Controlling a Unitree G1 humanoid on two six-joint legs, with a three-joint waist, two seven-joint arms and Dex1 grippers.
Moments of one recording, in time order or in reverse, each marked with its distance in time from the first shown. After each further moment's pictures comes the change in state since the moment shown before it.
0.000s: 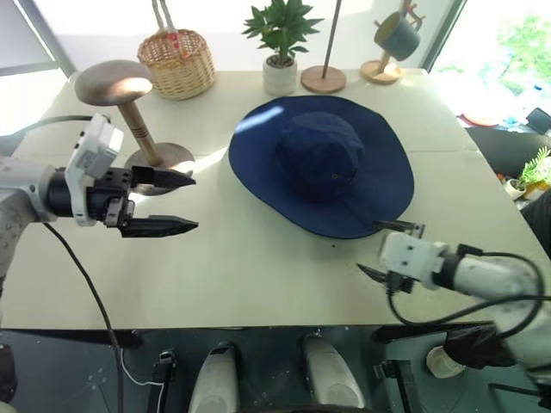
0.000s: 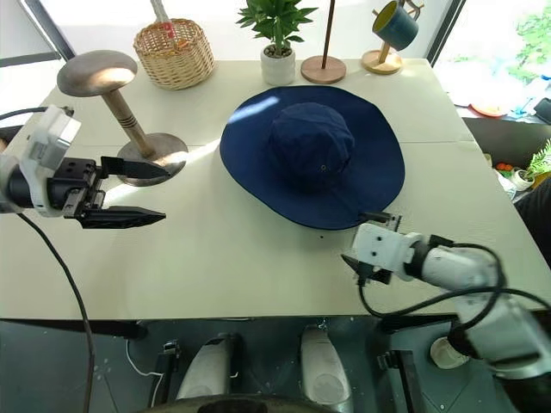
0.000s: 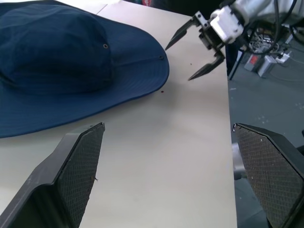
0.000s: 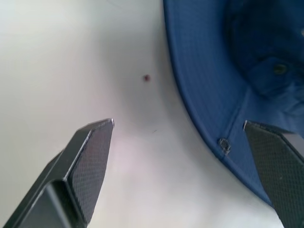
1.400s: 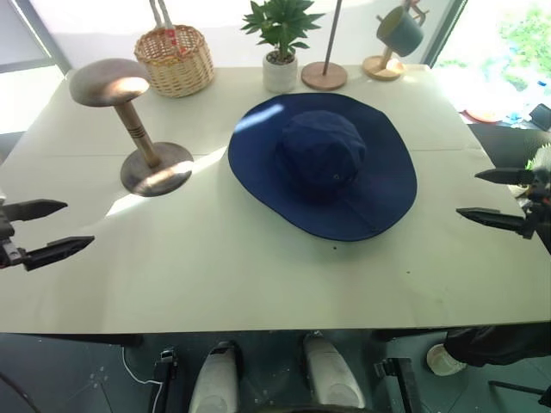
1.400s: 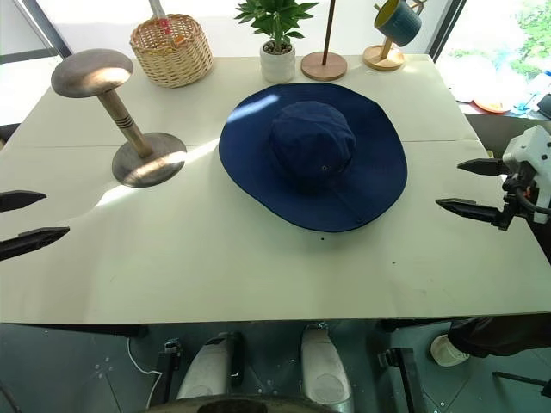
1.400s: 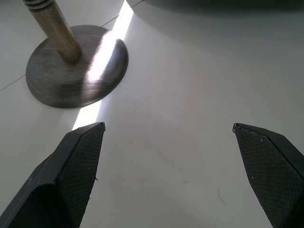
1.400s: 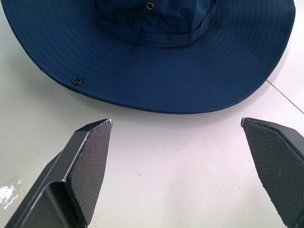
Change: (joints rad) left arm 0.633 0.059 0.557 0.109 0.241 -0.207 0.084; right arm -0.343 -0.314 -0.365 0.854 0.509 -0.090 0.627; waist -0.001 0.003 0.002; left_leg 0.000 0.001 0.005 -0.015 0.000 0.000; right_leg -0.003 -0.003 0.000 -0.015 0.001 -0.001
